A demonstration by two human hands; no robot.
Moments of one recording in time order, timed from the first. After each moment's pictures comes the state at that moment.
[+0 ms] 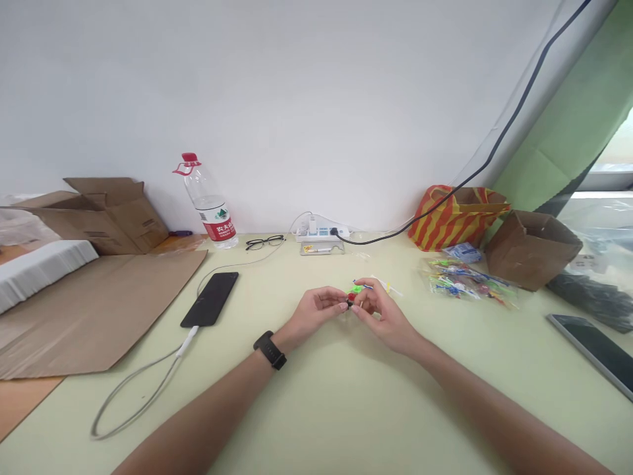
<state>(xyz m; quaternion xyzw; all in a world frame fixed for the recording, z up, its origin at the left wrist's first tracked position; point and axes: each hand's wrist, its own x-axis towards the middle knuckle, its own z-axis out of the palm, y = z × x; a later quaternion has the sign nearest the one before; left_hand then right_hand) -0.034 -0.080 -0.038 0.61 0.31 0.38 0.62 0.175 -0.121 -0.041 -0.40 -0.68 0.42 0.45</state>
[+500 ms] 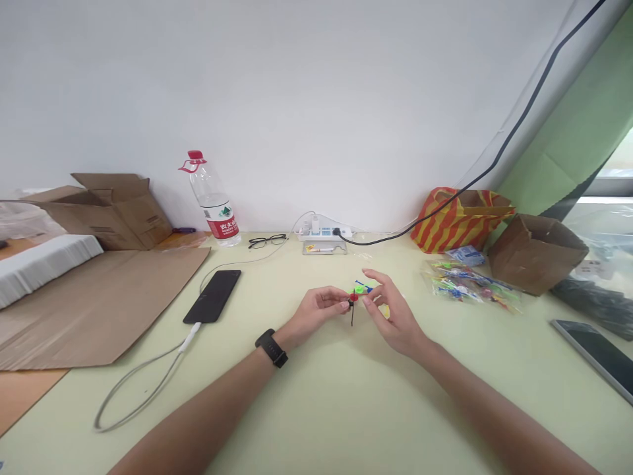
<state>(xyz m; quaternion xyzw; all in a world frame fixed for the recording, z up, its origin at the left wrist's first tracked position) -0.034 -0.080 -0.039 0.59 0.32 0.39 0.64 0.180 -0.126 -0.036 -0.43 -0.72 0.24 0.49</state>
